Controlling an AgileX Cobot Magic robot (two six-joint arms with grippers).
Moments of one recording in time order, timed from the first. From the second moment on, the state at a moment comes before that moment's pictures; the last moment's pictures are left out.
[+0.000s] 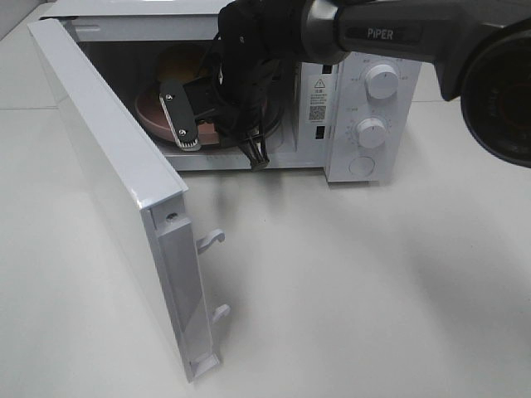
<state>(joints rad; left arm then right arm) -0.01 -0.01 -0.52 0.00 1.09 -0.06 0.66 2.38 -2.00 -0.20 0.70 -1.28</state>
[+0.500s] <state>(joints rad) -0.01 -0.01 -0.52 0.00 1.09 -0.06 0.66 2.38 -2.00 -0.19 0.68 -1.23</state>
